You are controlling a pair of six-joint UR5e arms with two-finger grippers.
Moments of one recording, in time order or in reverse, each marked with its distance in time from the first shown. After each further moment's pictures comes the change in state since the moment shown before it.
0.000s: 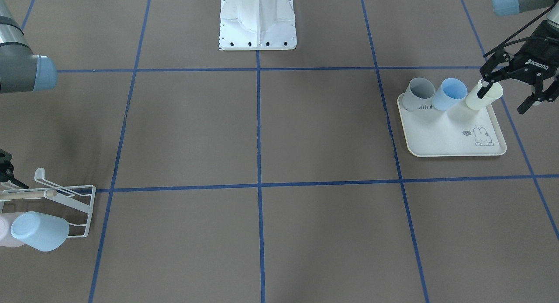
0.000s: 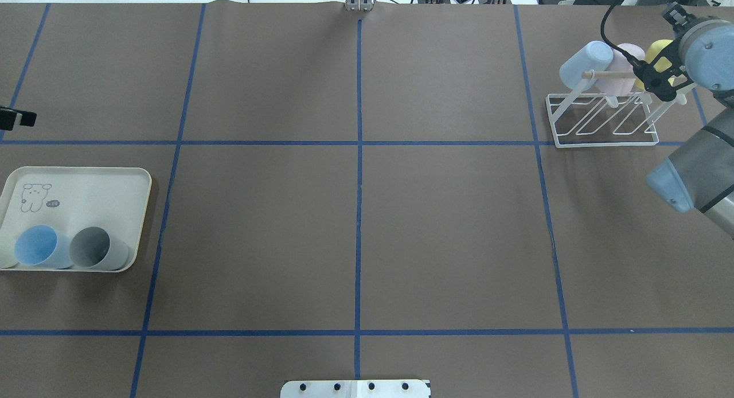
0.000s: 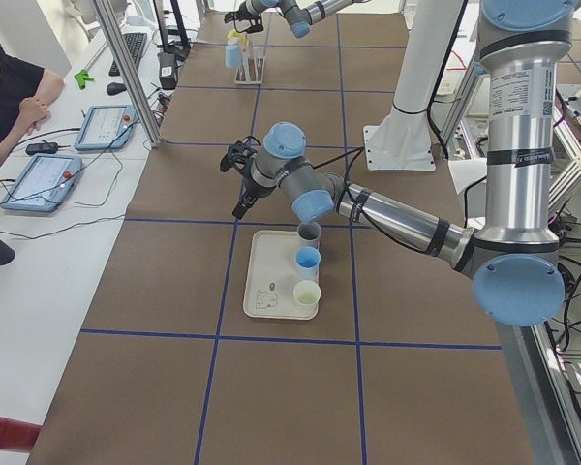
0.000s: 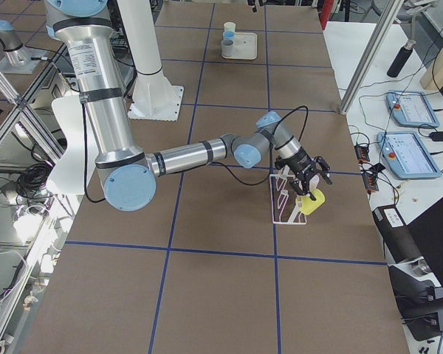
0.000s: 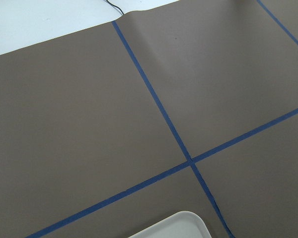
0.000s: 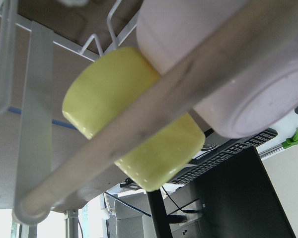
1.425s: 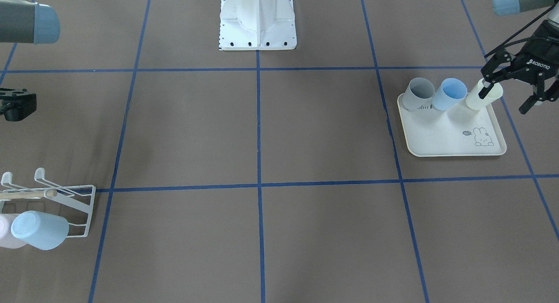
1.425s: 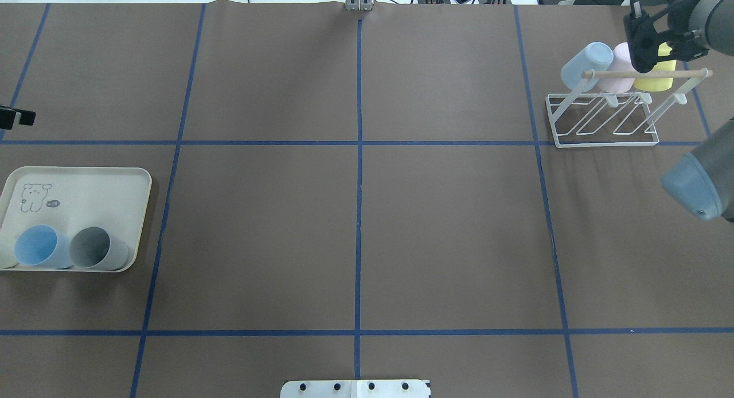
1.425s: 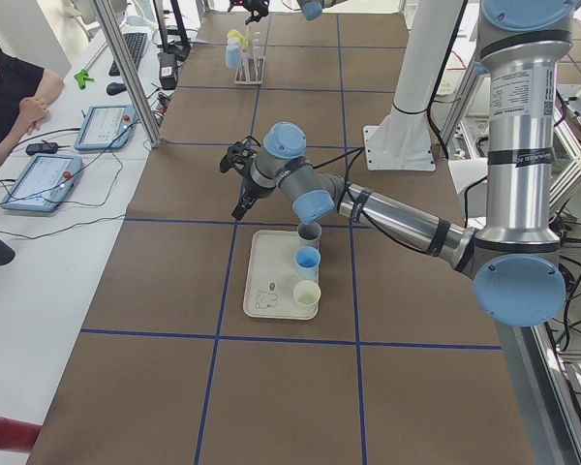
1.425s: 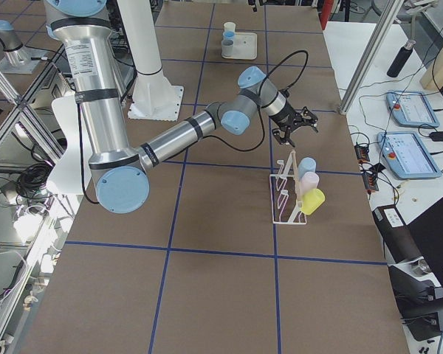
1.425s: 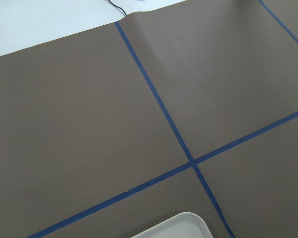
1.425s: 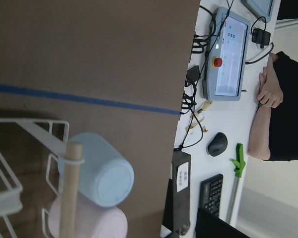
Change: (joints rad) left arm -0.003 0.014 -0.003 0.001 0.019 -0.007; right arm 0.004 -0.043 0.360 -0.016 0.401 0.795
